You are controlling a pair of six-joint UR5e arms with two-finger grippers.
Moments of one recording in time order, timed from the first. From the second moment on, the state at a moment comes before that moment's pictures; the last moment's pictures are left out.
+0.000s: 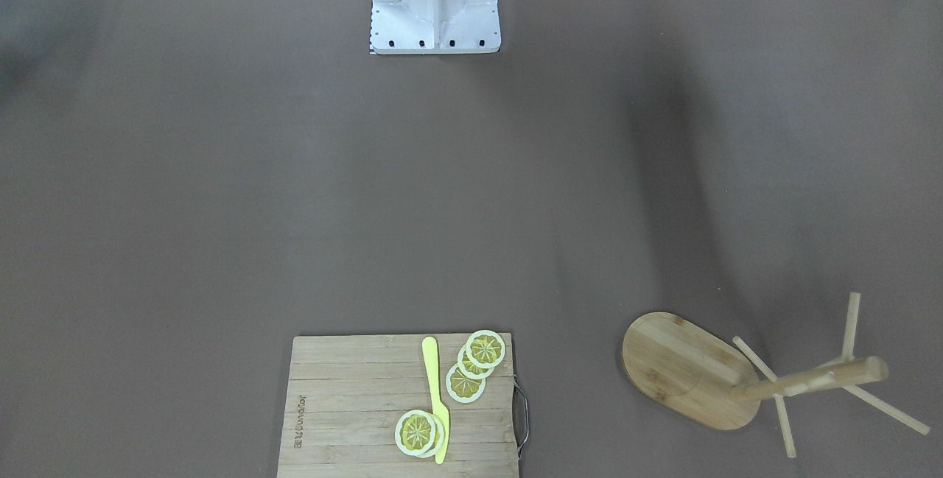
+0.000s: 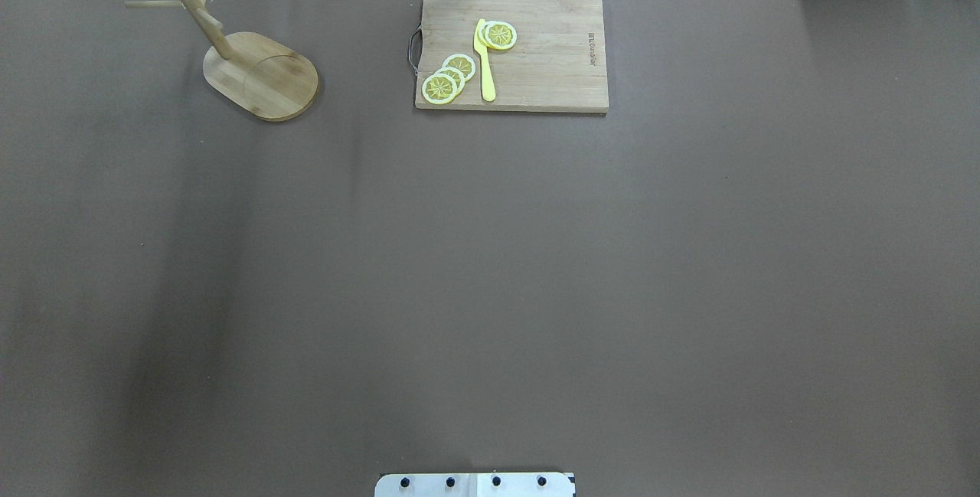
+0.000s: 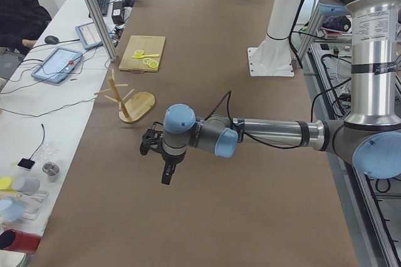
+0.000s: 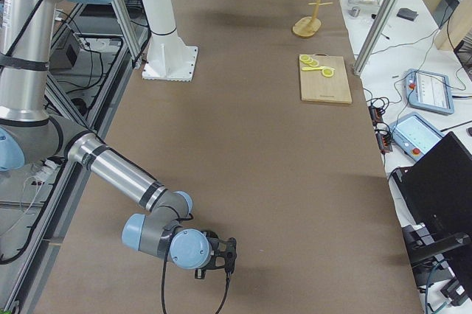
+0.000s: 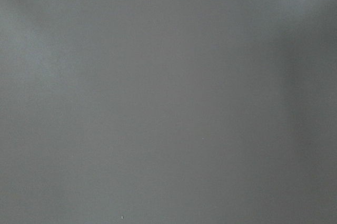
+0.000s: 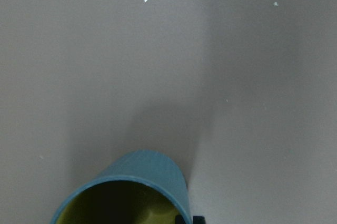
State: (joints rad) left arm -1.54 -1.47 -1.70 -1.84 -2.28 -0.06; right arm 1.74 -1.82 1.33 -1.24 2.49 -0.19
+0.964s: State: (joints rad) left arm -1.54 -1.47 -1.69 -1.84 -2.28 -0.06; right arm 1.42 -1.52 1.74 -1.25 2.62 1.00
